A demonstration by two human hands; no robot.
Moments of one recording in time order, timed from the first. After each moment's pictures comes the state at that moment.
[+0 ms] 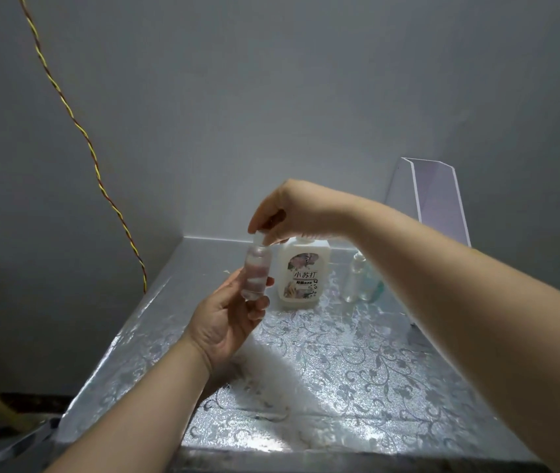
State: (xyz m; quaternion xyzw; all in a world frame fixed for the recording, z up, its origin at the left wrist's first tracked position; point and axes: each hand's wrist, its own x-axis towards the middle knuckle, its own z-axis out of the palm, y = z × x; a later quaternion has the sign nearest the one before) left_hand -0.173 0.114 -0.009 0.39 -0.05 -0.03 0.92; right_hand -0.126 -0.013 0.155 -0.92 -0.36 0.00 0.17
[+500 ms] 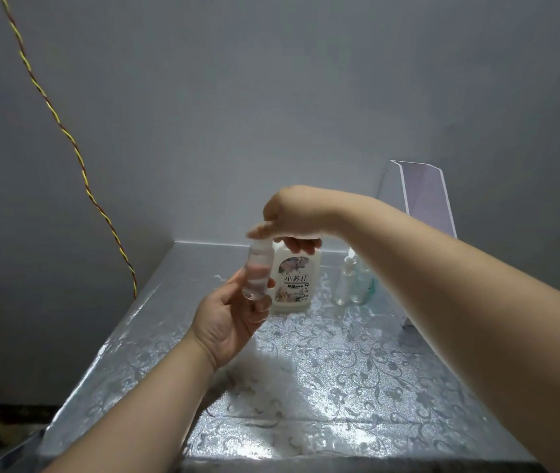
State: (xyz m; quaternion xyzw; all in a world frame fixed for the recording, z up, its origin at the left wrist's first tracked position) left_hand -0.168 0.099 -0.001 0.39 -0.05 -0.04 0.92; right_hand -0.130 -0.019 0.161 -0.95 -0.30 0.03 0.08
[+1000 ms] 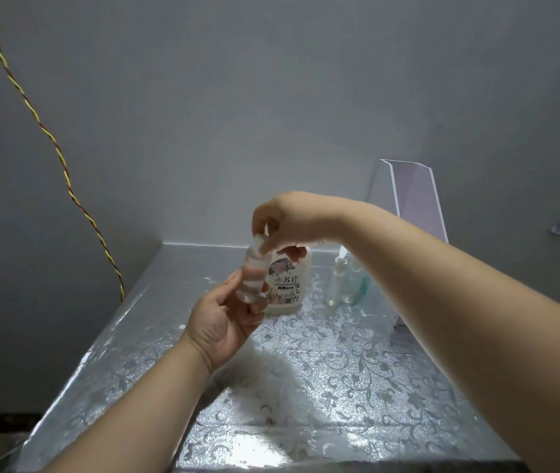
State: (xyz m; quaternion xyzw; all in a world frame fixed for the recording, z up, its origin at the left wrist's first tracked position) left_hand -0.157 0.092 -0.004 0.37 -0.03 -0.07 0.93; right_hand -0.125 -0.033 0.155 -0.94 -0.31 0.06 0.13
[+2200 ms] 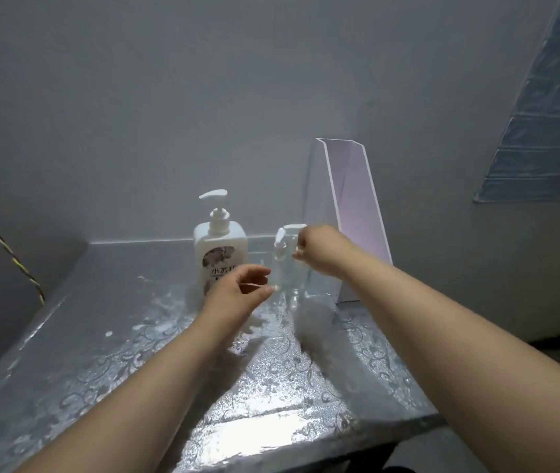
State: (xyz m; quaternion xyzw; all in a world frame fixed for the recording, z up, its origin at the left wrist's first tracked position) left_hand -0.128 0.010 -0.014 0.76 -0.10 0.02 0.64; right_hand -0.101 -0.149 0.077 -0.99 -0.04 -0.05 0.08
